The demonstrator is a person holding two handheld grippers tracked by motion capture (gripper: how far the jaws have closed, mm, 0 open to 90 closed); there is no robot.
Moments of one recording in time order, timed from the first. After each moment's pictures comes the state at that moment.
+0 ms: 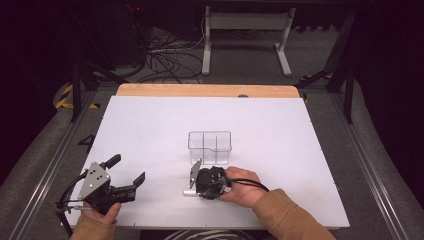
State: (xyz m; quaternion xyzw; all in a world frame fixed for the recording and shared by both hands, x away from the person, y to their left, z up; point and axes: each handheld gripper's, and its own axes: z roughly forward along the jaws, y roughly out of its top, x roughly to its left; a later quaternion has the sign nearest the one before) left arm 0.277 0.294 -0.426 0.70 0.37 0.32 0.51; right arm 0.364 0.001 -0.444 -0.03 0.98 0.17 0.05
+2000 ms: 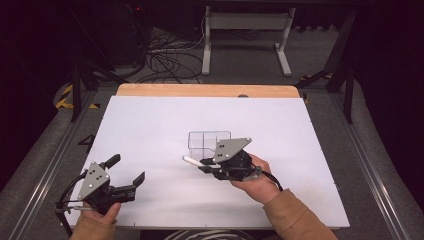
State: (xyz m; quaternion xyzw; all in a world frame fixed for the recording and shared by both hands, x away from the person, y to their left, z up) left arm 0.277 0.294 -0.425 0.70 0.37 0.33 0.51; right arm 0.359 -0.057 -0.364 0.05 0.89 0.44 0.12
